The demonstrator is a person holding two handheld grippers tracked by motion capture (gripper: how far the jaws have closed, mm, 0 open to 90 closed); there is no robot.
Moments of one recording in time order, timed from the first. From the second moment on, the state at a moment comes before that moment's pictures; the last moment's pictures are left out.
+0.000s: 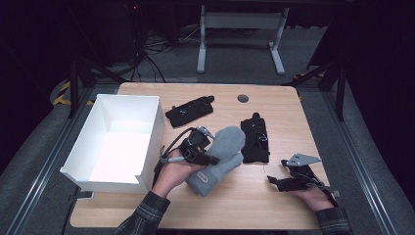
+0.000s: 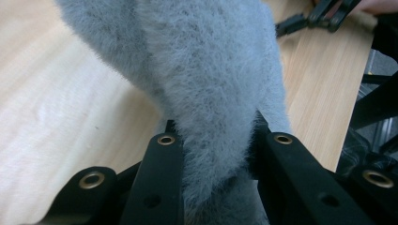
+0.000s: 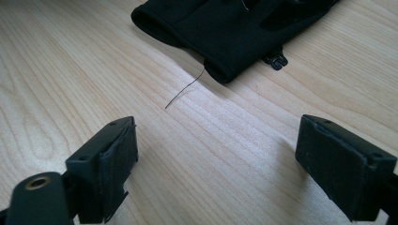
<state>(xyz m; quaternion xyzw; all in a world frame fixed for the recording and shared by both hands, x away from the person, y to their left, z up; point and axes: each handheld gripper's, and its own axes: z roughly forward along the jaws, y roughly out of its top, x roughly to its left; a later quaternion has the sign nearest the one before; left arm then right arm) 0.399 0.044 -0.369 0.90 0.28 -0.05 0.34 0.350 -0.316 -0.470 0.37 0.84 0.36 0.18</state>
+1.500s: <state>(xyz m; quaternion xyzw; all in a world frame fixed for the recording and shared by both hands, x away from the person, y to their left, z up) 0.417 0.198 -0.224 0.84 0.39 0.08 0.37 0.350 -0.317 -0.470 0.38 0.83 0.36 0.18</state>
